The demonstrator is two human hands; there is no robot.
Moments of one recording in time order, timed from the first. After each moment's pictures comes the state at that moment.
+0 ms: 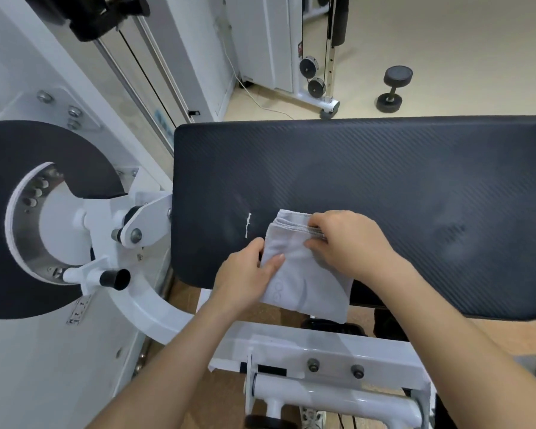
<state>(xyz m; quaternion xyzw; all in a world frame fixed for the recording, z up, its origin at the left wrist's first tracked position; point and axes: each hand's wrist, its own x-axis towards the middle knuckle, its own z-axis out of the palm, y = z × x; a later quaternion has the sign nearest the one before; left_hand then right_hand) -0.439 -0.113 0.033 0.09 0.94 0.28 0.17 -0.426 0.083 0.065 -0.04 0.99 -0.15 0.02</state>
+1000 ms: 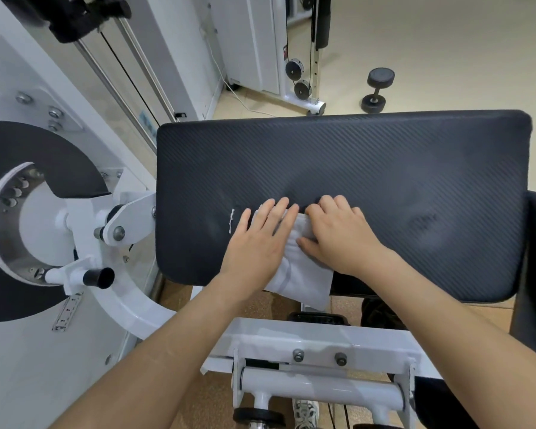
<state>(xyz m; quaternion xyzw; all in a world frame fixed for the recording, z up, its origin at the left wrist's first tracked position) -0.448 -0.074 0.021 0.36 0.93 -0.05 -0.08 -0.413 0.104 0.044 -0.05 1.00 -0.06 -0.02</state>
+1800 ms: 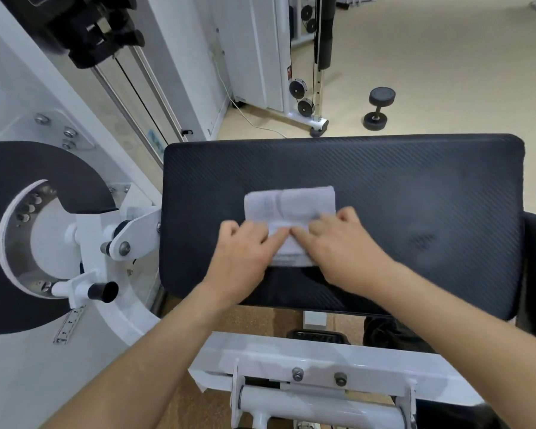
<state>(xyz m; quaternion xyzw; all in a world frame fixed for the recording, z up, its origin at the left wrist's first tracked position) -0.454 -0.091 0.060 0.42 0.88 0.00 -0.21 -0.406 0.110 0.077 -0.19 0.98 0.03 -0.06</state>
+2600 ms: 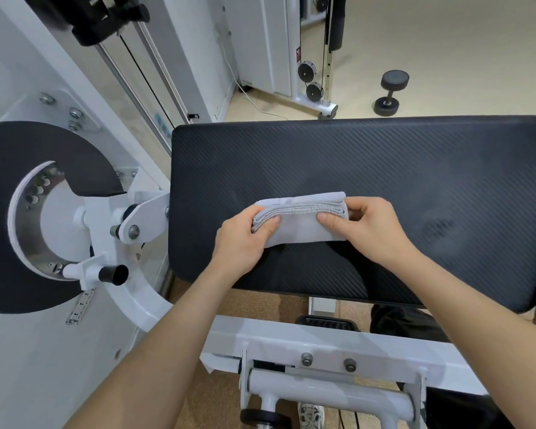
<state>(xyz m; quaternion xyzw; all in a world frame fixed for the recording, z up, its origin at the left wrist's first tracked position) -0.464 -0.097 0.057 0.12 0.91 0.39 0.08 -0.413 0.127 0.056 0.07 0.83 -0.55 -0.03</state>
